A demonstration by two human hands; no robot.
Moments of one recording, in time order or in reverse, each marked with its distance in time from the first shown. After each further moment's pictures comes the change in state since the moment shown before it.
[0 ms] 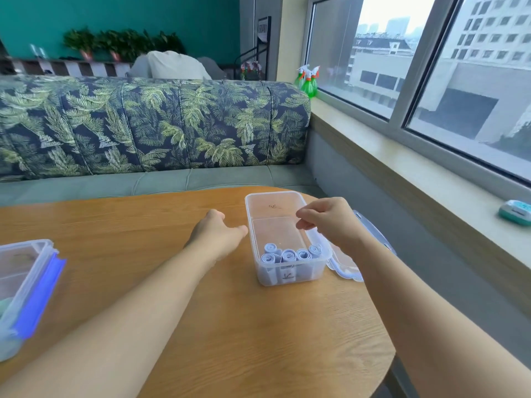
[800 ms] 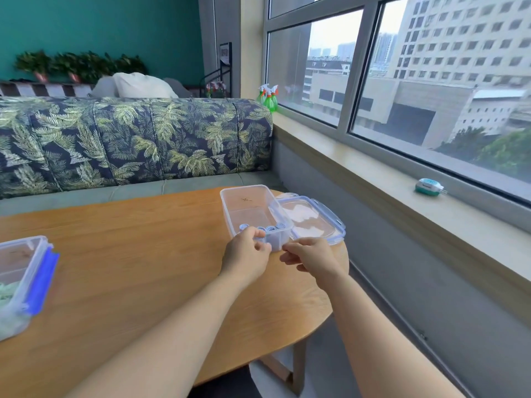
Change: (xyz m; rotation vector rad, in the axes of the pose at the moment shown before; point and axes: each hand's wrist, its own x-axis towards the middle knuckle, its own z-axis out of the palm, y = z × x) left_hand -0.117 -0.010 0.064 -0.091 -0.075 0.379; right_hand -0.134 0.041 0.016 0.267 0.128 0.289
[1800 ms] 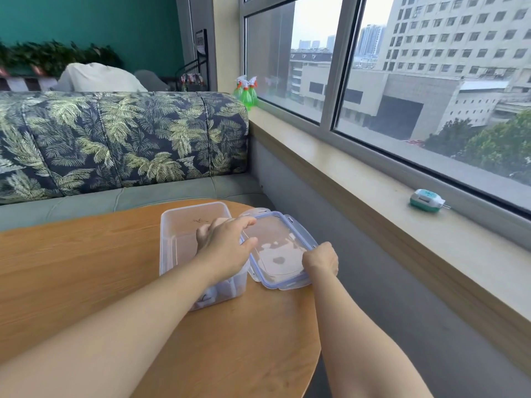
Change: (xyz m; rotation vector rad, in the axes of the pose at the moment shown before) left_hand 0.132 0.055 0.060 0.441 -0.038 0.283; right_hand 0.210 0.050 -0.082 -0.422 0.454 0.332
